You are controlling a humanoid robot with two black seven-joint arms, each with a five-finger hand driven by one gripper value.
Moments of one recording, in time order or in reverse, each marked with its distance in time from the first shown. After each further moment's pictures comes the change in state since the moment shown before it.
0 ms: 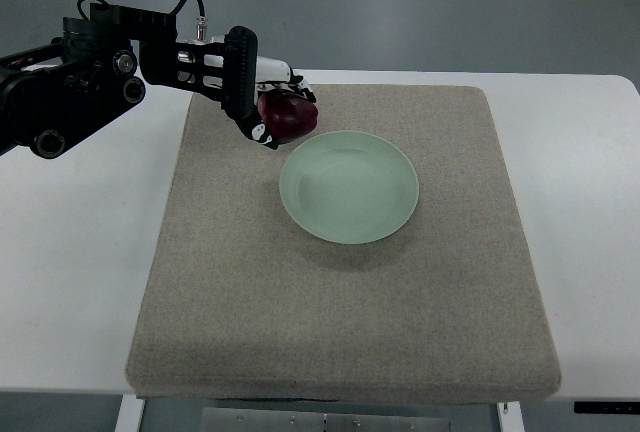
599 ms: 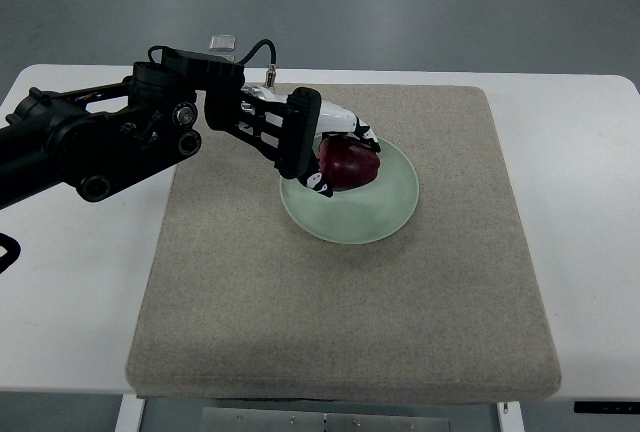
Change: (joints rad) left arm 0.038 -0.089 0.076 -0.104 0.020 0.089 0.004; right arm 0.000 0.000 0.000 0.000 0.000 0.000 0.000
